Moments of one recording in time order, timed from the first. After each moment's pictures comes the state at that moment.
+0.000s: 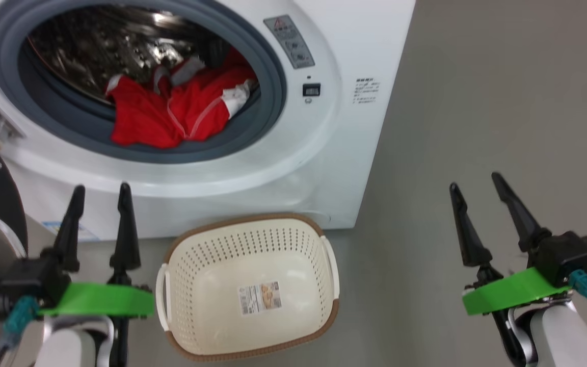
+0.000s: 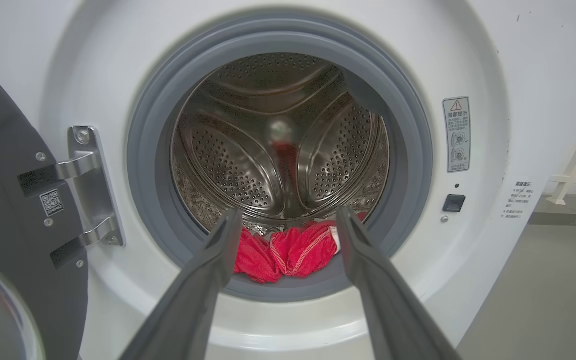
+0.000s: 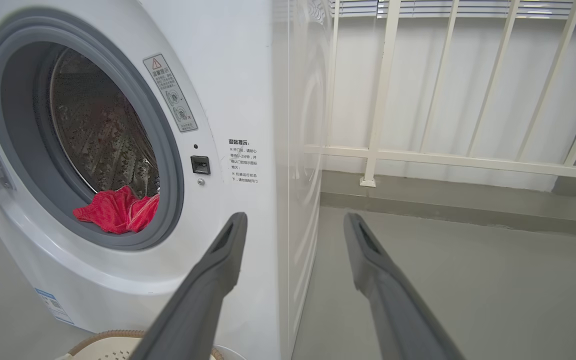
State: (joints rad) left arm -0.26 0.04 0.07 0.20 -0.20 -0.07 -0.25; right arm -0.16 -0.05 0.00 0.17 0.15 0.13 -0.26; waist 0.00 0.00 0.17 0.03
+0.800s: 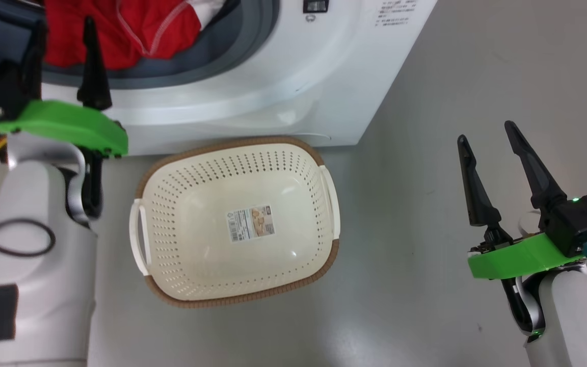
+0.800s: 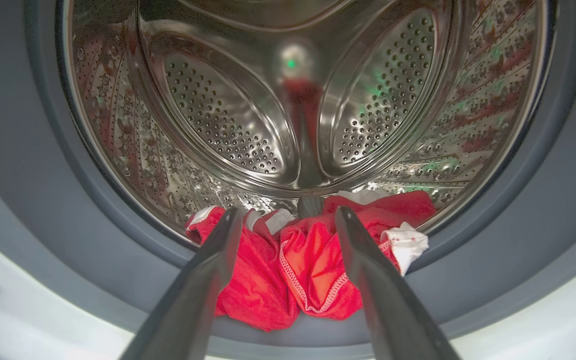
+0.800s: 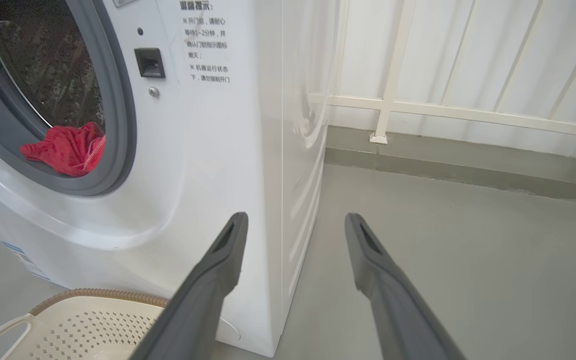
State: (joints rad) left arm -0.87 0.07 0.05 0.63 -0.22 -0.04 -0.19; right arm -0.28 -0.06 -0.01 0.11 0.10 0.13 -0.26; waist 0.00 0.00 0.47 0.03
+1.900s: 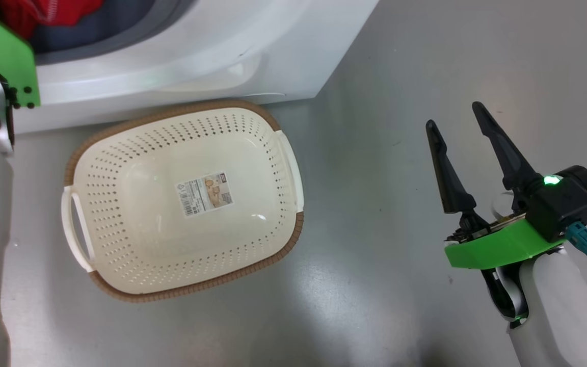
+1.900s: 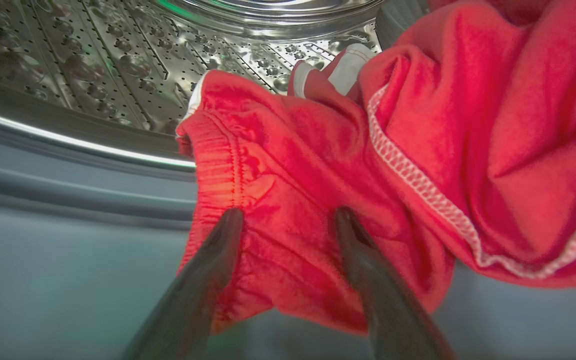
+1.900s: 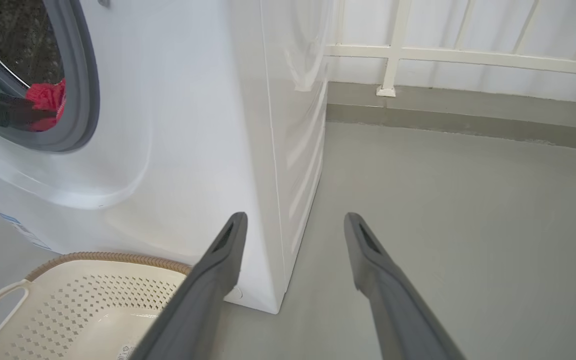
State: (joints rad) left arm -1.26 0.25 -0.12 1.13 -0.01 0.13 0.06; right arm -0.35 -0.09 0.10 0.12 0.18 0.13 -0.26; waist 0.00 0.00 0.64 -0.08
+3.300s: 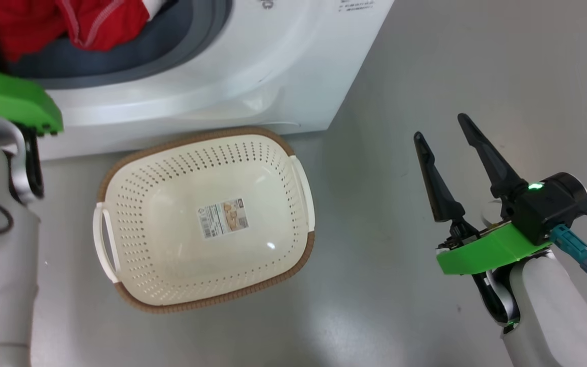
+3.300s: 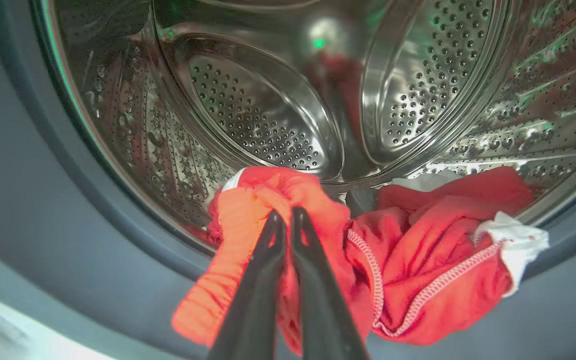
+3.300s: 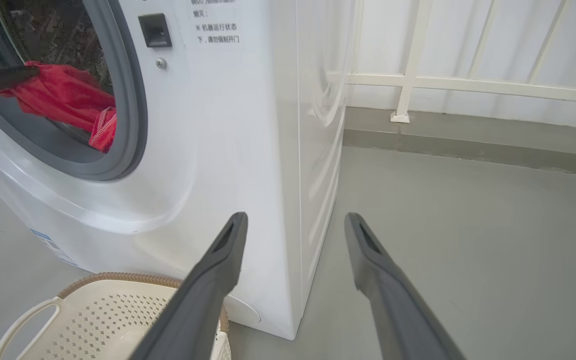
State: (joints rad) left arm -1.01 0.23 -0.03 0.80 -0.19 0.09 -0.25; right arm -0.35 -0.09 0.13 0.16 0.19 0.13 -0.26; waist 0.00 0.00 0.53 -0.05
